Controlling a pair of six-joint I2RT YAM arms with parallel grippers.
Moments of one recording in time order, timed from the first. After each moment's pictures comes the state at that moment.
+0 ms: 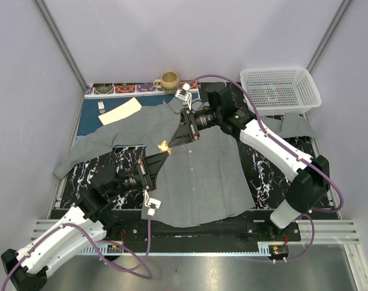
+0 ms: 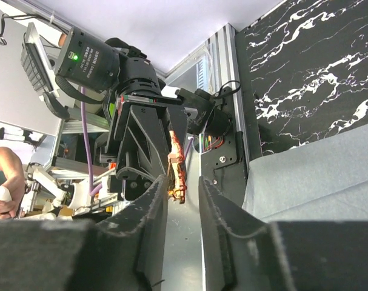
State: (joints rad) left arm -0.74 0.48 0.43 0.07 0.49 1.89; right arm 0.67 1.62 1.51 -0.31 -1.08 0.44
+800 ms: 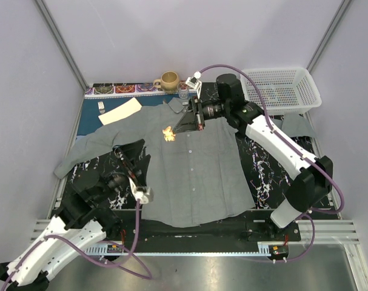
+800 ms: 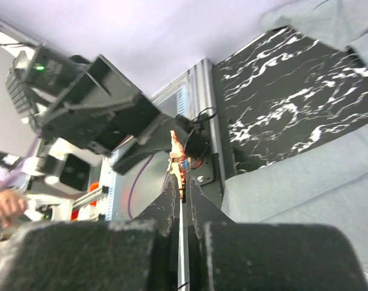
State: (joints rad) left arm -0.74 0.33 0.55 -0.22 0.22 1.43; right arm 0.60 1.61 1.54 -0.25 -1.08 0.45
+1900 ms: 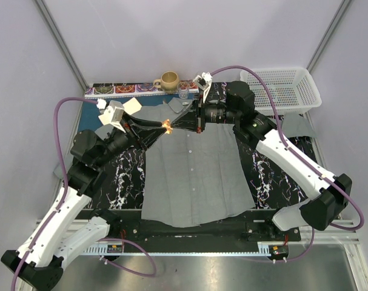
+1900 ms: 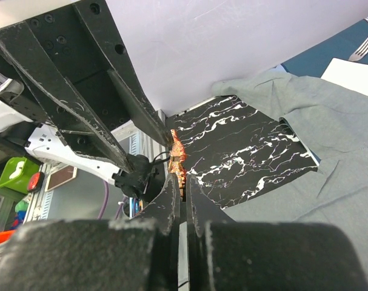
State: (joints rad) left arm -0.47 0.77 0.91 0.04 0.48 -0.41; right arm 0.67 1.42 1.43 -0.07 -0.77 0.38
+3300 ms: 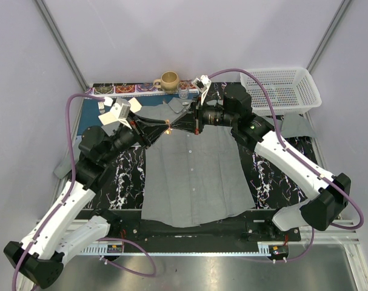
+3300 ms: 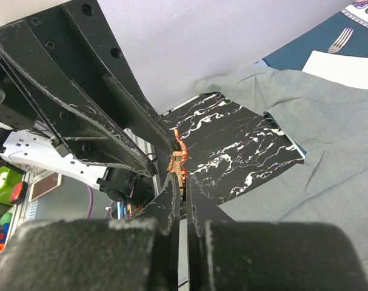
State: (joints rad) left arm -0.49 0.83 0.89 0.08 0.42 -0.40; right arm 0.69 1.42 1.40 -0.07 -0.68 0.36
